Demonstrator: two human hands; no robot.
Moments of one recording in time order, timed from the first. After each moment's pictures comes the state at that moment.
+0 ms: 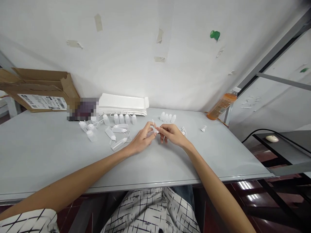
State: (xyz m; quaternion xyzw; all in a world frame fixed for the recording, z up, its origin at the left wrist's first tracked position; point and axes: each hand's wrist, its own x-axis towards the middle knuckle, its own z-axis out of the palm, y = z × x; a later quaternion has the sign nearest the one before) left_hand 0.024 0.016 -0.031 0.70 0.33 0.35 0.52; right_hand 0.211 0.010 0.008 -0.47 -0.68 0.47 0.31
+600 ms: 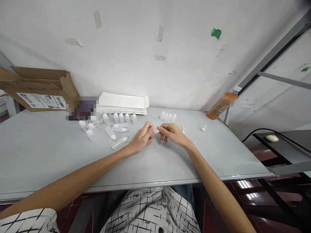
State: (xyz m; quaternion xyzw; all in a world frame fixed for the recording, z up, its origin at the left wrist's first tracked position) left_hand 0.025 0.017 -0.035 0.64 0.32 0.38 0.59; right_hand 0.211 0.011 0.007 -0.46 -0.67 0.49 0.32
